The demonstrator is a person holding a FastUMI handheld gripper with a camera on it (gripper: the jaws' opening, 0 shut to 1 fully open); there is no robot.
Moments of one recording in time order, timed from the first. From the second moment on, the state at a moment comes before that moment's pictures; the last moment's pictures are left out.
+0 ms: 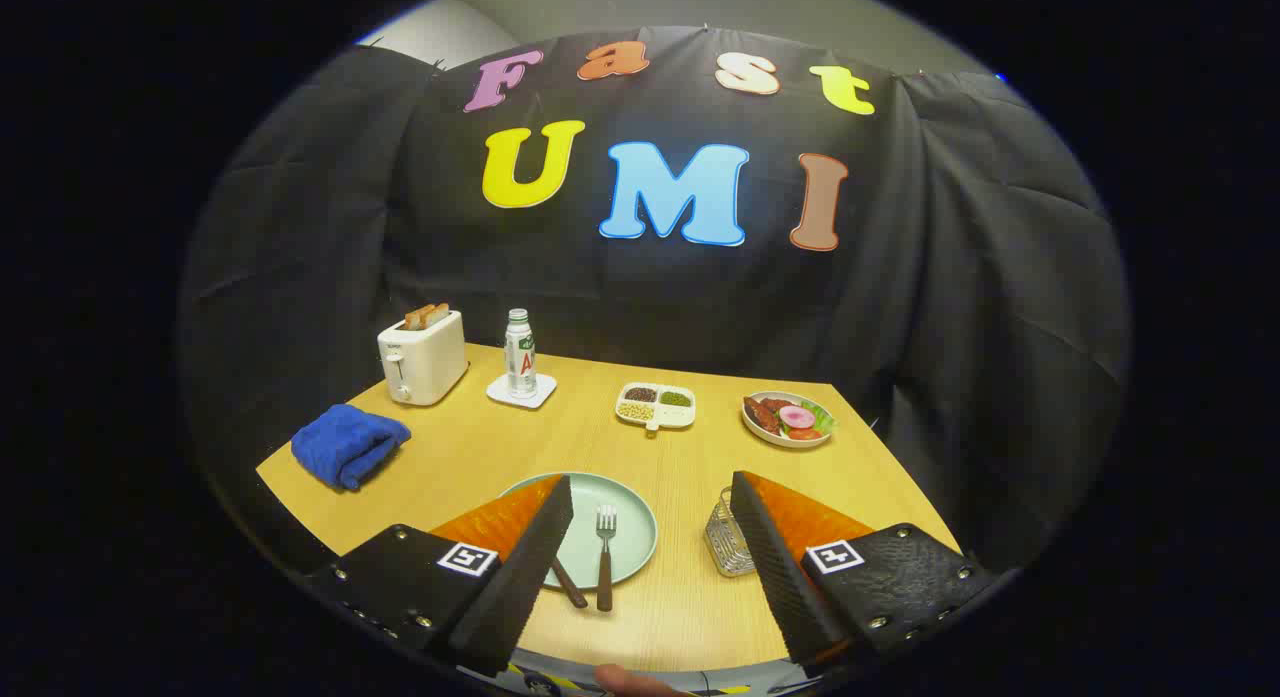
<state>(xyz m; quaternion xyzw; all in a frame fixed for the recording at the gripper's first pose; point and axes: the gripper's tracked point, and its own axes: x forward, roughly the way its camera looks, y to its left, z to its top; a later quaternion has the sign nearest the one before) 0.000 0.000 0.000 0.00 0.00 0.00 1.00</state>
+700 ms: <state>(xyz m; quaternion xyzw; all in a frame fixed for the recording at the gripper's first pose) 0.008 -0.009 -0.021 0.01 0.02 0.02 1.00</state>
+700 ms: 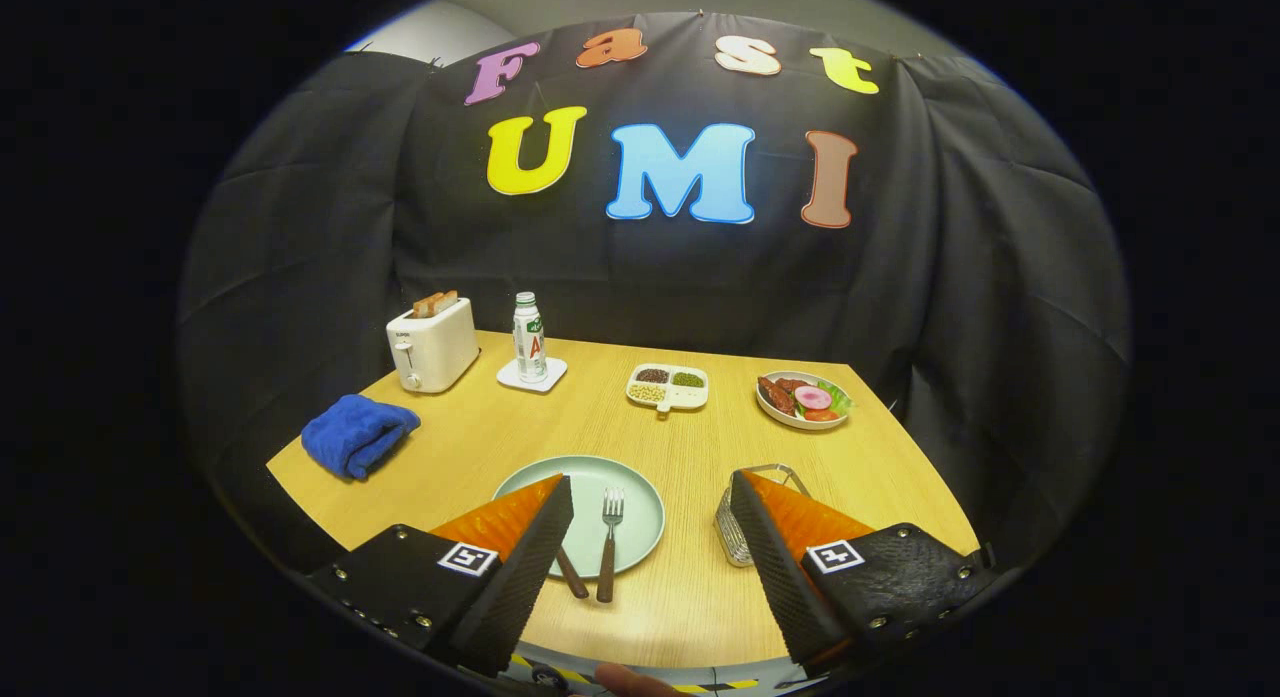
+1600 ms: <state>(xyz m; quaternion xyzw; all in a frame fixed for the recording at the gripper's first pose) 0.073 0.007 -0.167 -0.02 0.25 0.05 0.97</state>
